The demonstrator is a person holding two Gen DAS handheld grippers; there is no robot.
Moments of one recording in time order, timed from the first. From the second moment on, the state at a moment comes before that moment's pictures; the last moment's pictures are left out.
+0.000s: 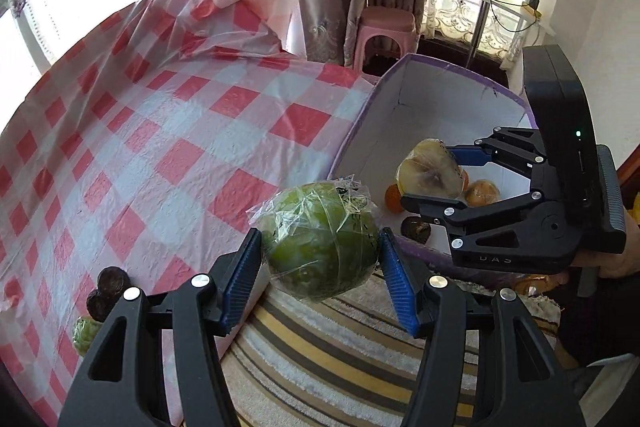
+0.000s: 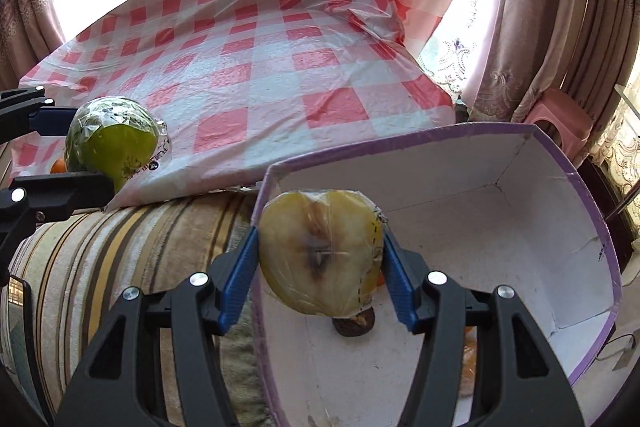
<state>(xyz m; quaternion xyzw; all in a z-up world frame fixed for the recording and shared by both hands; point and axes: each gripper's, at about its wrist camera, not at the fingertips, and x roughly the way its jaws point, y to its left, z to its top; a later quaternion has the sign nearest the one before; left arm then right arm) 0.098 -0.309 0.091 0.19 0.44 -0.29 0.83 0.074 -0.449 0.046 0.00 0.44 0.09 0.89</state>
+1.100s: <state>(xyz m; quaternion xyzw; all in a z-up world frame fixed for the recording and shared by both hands) 0.115 -0.422 0.001 0.30 0.53 -0.37 0.70 0.076 -0.525 0.002 -0.01 0.49 -0.02 0.87</state>
